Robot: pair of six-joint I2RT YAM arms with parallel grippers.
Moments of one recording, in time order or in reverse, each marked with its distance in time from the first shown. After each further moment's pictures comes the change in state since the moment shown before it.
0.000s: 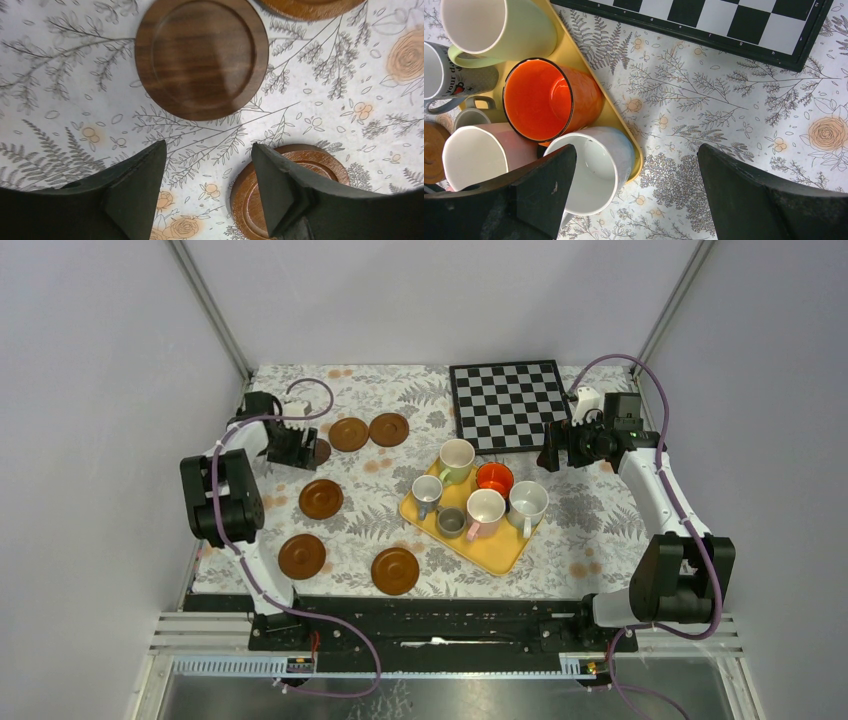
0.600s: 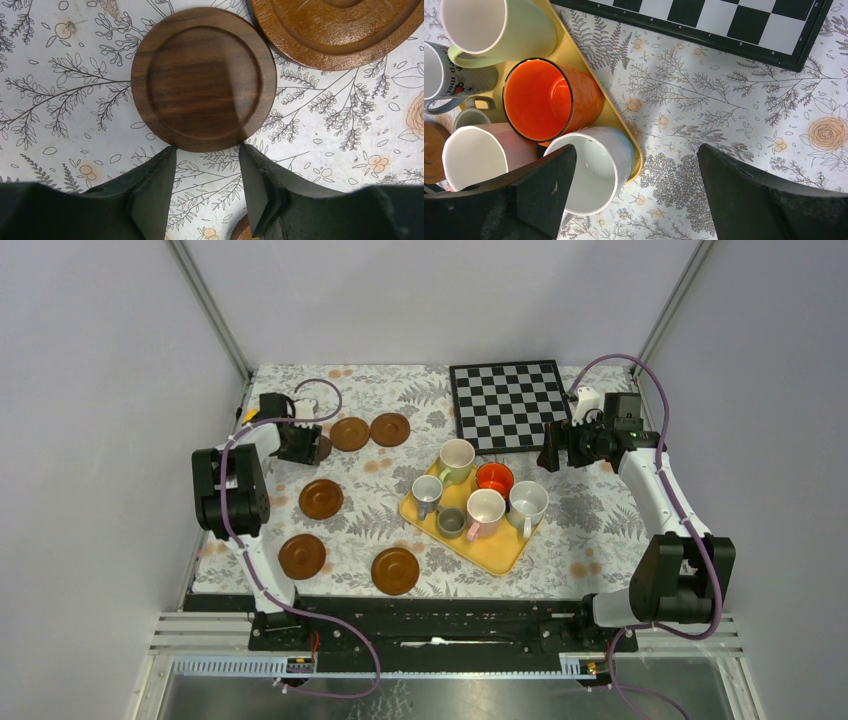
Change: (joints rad) left arm -0.056 0.059 -0.035 0.161 -0.083 -0.079; right arm 0.000 0.000 0.000 0.000 0.000 0.000
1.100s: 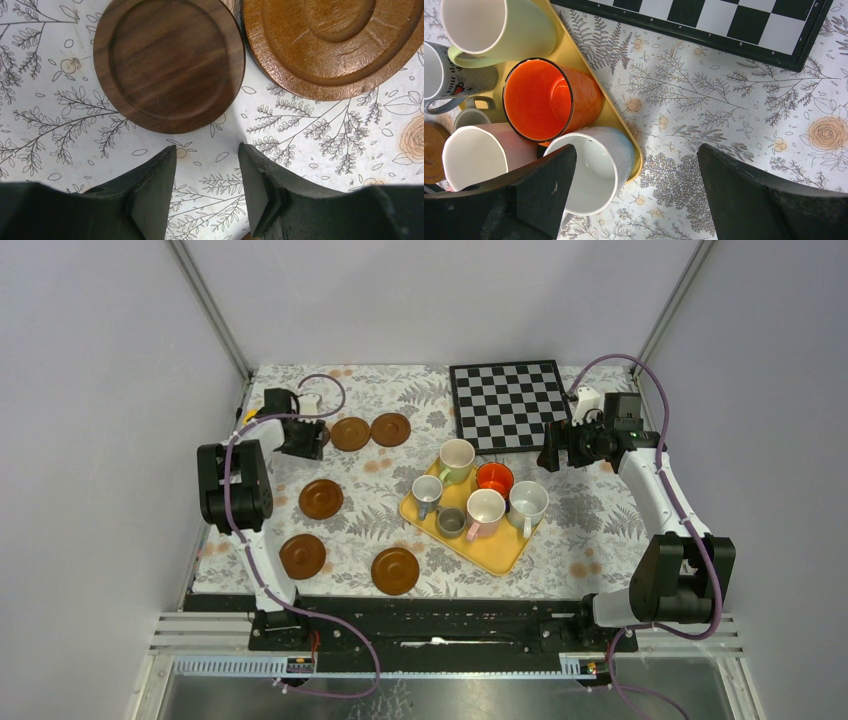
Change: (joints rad) left arm -0.017 0.047 0.054 0.018 -0.005 -0.012; right arm 0.000 0.000 0.000 0.000 0.000 0.000
